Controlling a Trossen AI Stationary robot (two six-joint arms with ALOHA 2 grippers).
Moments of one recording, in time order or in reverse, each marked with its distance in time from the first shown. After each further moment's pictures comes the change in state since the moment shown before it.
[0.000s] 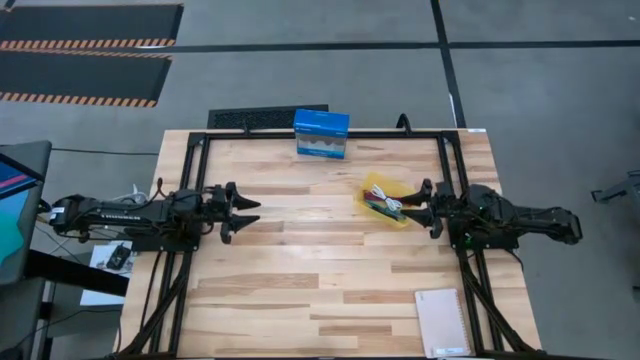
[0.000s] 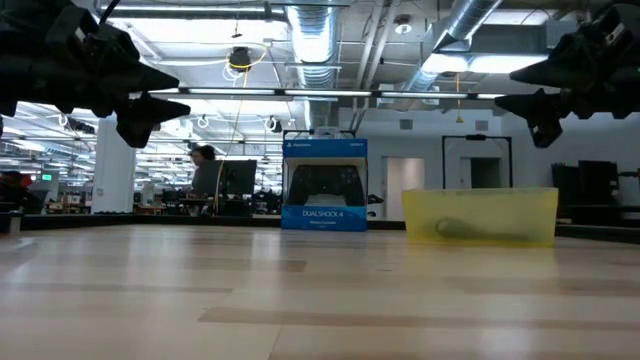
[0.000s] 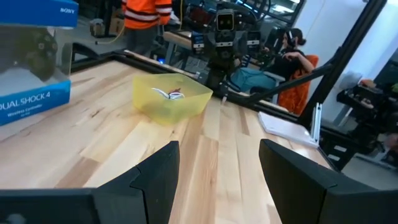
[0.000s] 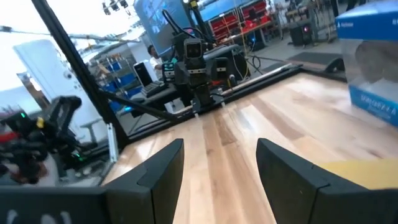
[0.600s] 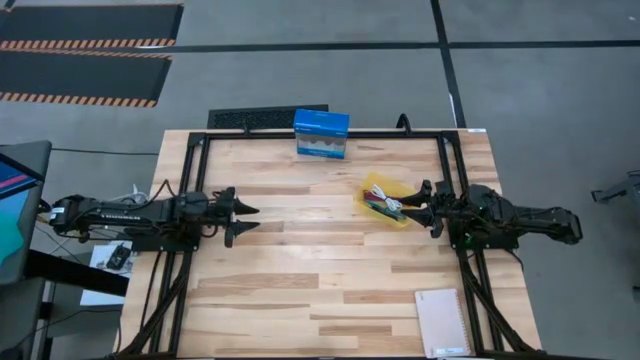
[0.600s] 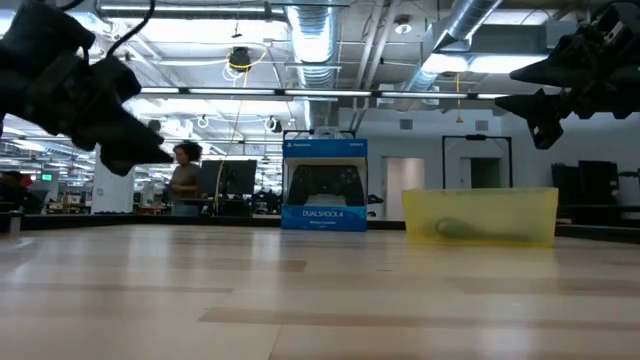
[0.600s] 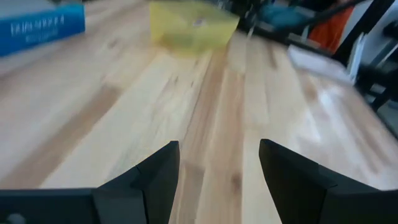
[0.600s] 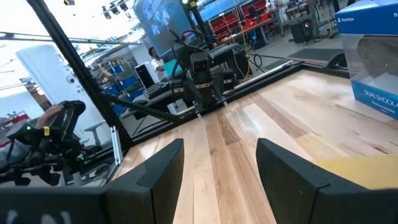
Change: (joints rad) left arm 0.000 0.000 -0.002 -0.257 -0.002 0.027; right arm 0.000 0.000 -0.002 0.000 -0.003 0.044
